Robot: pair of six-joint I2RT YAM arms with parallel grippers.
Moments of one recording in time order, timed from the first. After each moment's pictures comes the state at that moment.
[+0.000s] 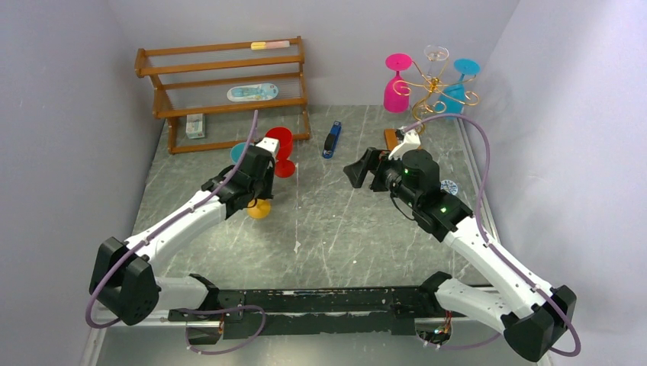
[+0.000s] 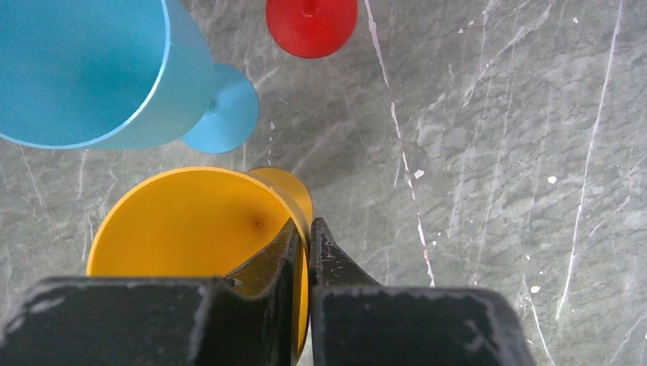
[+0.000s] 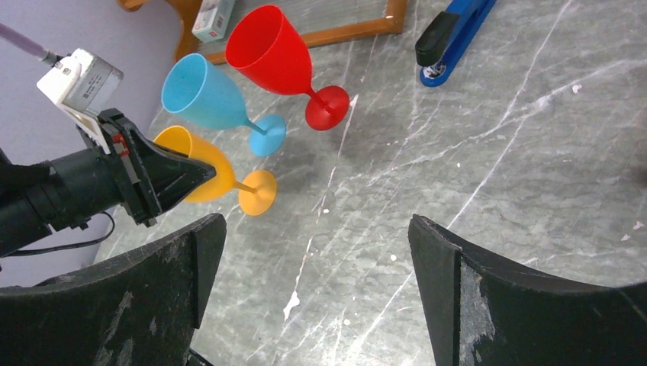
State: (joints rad) left arm -0.58 1.28 0.93 -0.42 -0.26 -0.24; right arm 0.60 0.96 0.90 -0.23 0.06 0.53
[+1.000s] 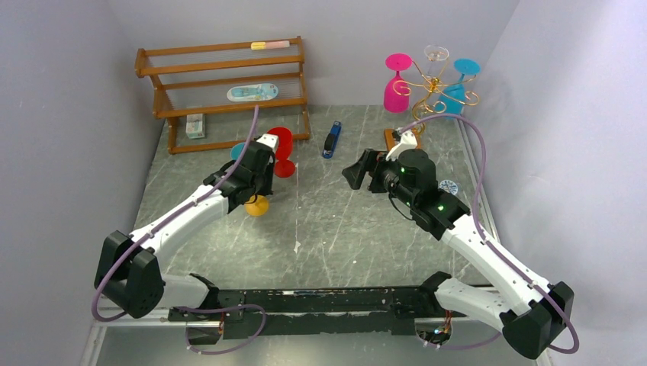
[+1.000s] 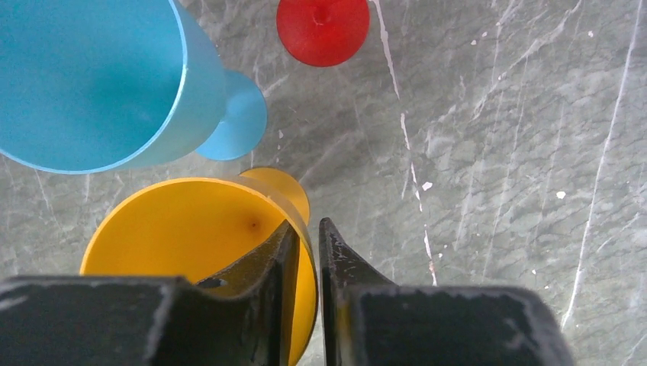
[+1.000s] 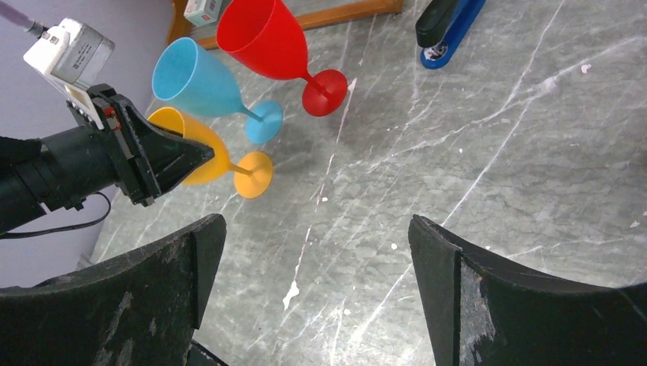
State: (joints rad) left arm -0.56 1.33 0.97 -0.42 -0.27 -0.24; right arm 0.60 0.99 0.90 -0.26 0.04 0.54
